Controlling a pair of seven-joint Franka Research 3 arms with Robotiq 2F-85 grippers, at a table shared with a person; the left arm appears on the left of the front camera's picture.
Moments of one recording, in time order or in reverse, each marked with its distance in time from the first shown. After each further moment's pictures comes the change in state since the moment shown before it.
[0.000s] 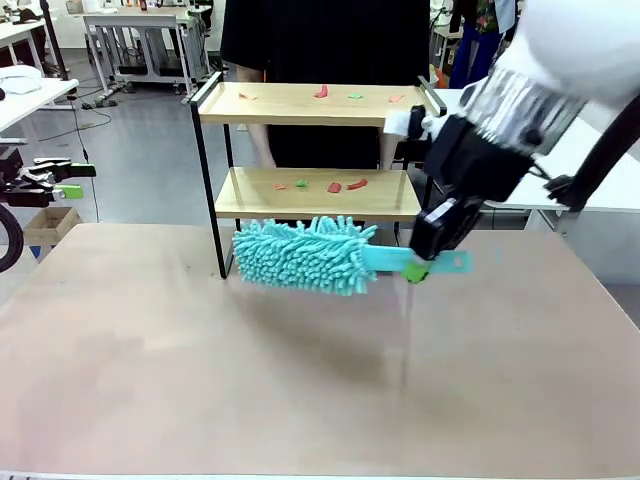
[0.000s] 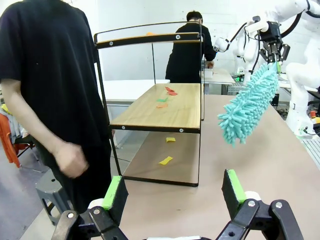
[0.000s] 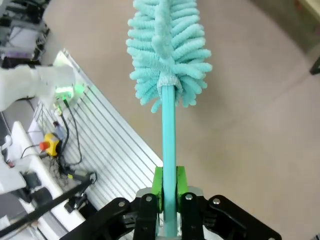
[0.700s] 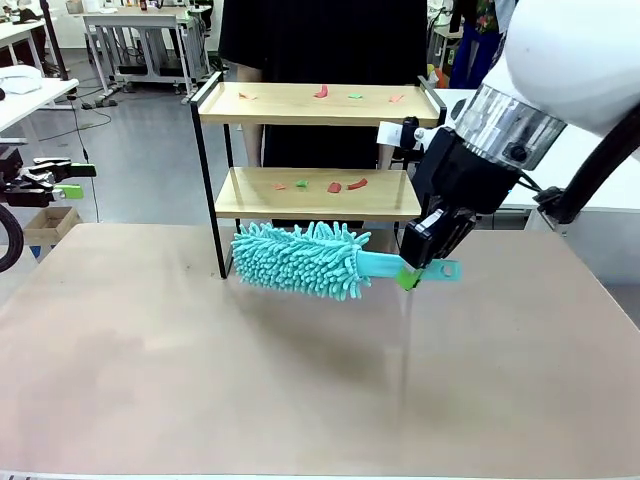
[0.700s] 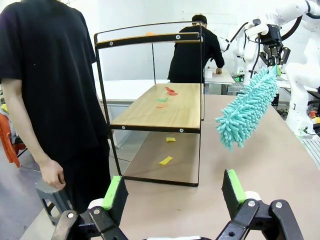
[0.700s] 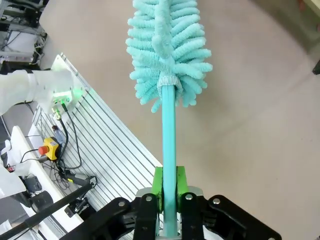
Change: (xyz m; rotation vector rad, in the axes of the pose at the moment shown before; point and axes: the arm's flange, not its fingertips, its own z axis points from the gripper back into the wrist) left arm 0.000 0.000 0.000 0.000 0.000 0.000; right arm -0.001 -0.003 -0.007 0.003 -0.002 -0.014
